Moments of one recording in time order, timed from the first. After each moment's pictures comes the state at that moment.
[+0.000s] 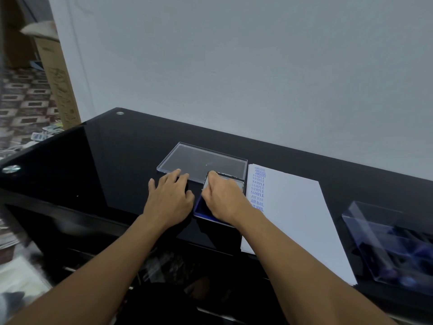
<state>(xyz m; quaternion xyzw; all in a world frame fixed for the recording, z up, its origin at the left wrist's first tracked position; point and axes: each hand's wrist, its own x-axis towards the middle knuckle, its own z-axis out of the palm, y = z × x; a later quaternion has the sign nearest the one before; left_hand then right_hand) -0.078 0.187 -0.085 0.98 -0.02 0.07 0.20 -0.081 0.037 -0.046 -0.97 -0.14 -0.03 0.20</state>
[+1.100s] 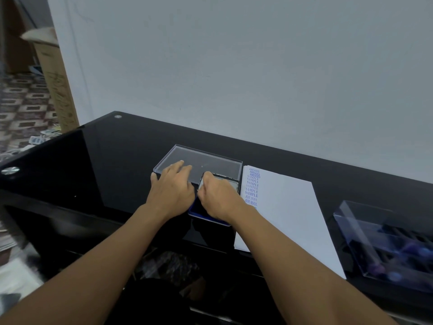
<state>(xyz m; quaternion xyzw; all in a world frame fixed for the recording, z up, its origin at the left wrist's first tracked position) -0.082 0.178 -0.059 0.97 -0.06 0.10 0.23 -0.080 0.035 -0.043 -0.97 -0.15 0.00 0.20</state>
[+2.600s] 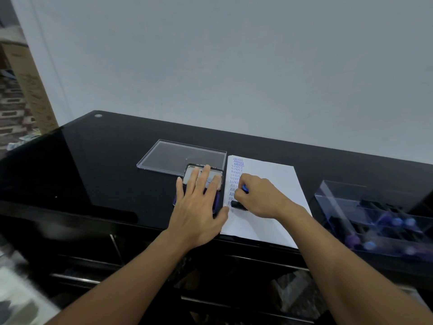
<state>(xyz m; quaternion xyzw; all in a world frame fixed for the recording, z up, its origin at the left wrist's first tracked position) -0.125 0.102 -0.106 0.94 -0.20 0.22 0.16 -0.124 -0.075 -0.025 -0.98 -0.05 0.01 0.21</state>
